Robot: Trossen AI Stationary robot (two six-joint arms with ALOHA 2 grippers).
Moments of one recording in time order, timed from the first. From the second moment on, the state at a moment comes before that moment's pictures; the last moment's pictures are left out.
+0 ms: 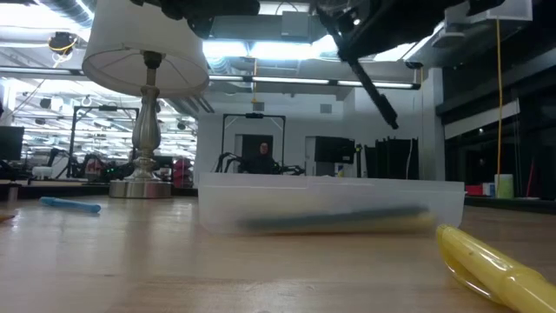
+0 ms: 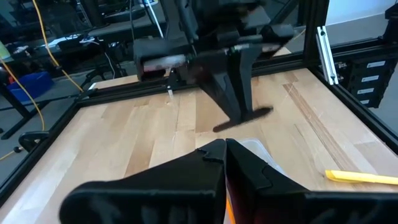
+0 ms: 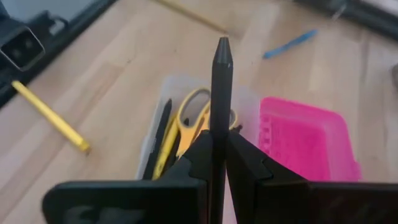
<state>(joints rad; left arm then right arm) -0.32 1.30 0.72 0.31 -0.35 0.07 0.27 1.45 0.98 -0.21 0.02 -0.22</state>
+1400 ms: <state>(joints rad) -0.32 1.30 0.72 0.31 -0.35 0.07 0.17 1.76 1.10 -0.28 0.03 -0.19</state>
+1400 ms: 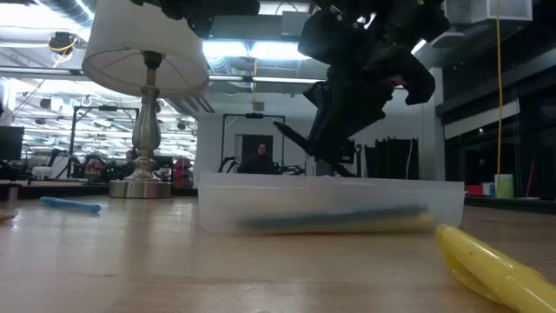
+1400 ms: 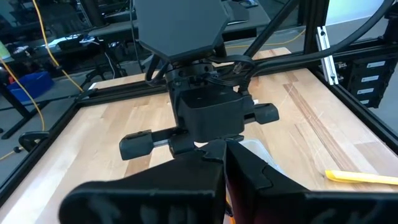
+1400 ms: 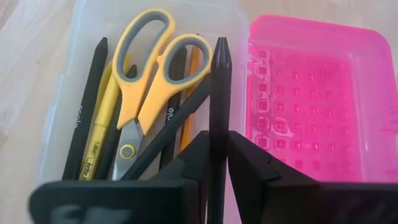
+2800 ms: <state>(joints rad) -0.32 1.30 0.72 0.32 -0.35 0.07 0.16 1.73 1.17 -0.50 0.05 -0.32</state>
